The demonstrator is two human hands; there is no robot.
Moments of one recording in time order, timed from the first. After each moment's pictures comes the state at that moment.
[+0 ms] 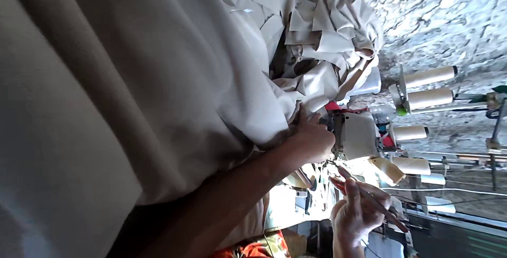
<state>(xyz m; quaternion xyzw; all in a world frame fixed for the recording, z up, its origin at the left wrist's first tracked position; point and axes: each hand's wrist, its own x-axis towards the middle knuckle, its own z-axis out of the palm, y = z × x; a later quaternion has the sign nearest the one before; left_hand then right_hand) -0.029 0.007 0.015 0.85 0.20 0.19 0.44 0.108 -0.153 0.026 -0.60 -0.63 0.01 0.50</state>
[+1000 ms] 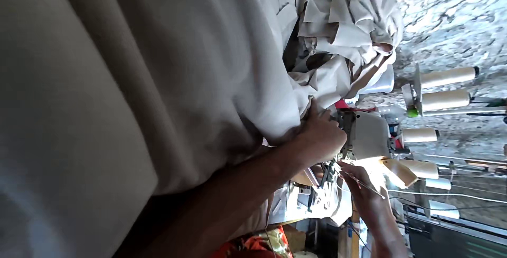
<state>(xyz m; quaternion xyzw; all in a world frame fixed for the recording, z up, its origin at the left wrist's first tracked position) -0.066 0.007 0.036 0.87 0.18 0.14 0.43 0.130 -0.141 0.080 -0.69 -0.73 -0.01 -0.05</state>
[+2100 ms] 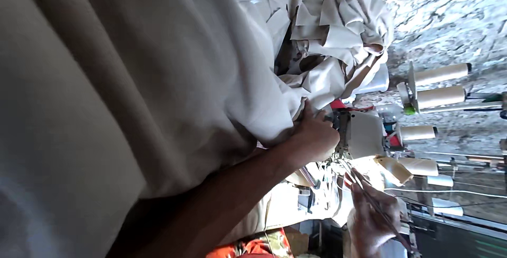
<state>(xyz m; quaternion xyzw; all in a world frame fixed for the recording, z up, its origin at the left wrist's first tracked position) -0.026 0.006 0.011 0.86 0.21 0.20 0.41 0.122 -0.164 0.050 -0.59 -0.73 -0.01 0.36</state>
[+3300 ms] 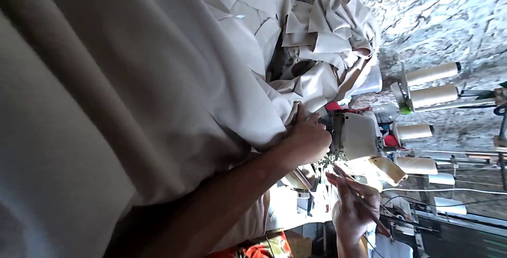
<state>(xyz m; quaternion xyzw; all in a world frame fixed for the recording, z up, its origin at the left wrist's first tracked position) -0.025 0.006 0.008 0.86 0.22 0.21 0.40 0.115 -0.153 0.024 -0.58 -0.67 0.06 0.46</state>
